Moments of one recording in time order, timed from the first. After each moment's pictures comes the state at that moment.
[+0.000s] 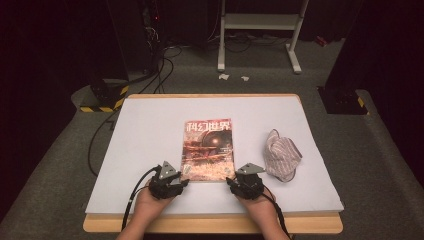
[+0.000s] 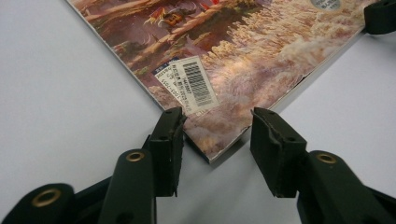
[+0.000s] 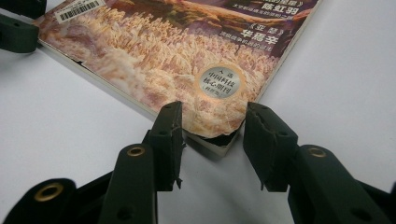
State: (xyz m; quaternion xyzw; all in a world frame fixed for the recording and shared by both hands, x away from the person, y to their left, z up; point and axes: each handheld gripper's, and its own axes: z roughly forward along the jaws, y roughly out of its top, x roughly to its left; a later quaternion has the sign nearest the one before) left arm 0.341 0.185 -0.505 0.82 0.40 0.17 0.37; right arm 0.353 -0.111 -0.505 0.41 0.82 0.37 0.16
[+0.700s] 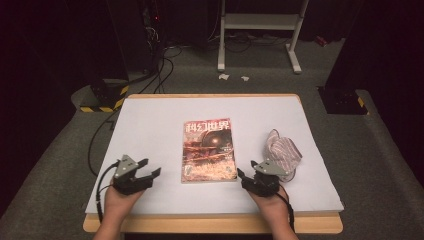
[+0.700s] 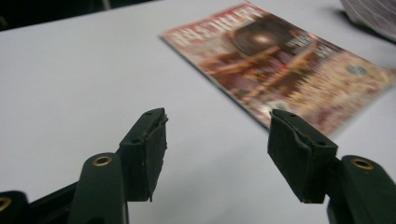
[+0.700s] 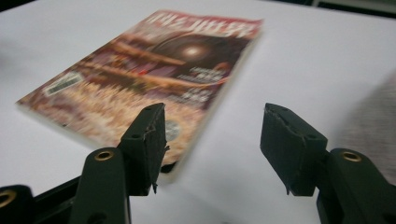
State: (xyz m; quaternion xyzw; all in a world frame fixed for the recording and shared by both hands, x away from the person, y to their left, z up) left arm 0.324 0.288 -0.463 0.73 0.45 0.24 0.45; right arm 0.346 -0.153 -0.473 0.42 0.75 0.44 0.24
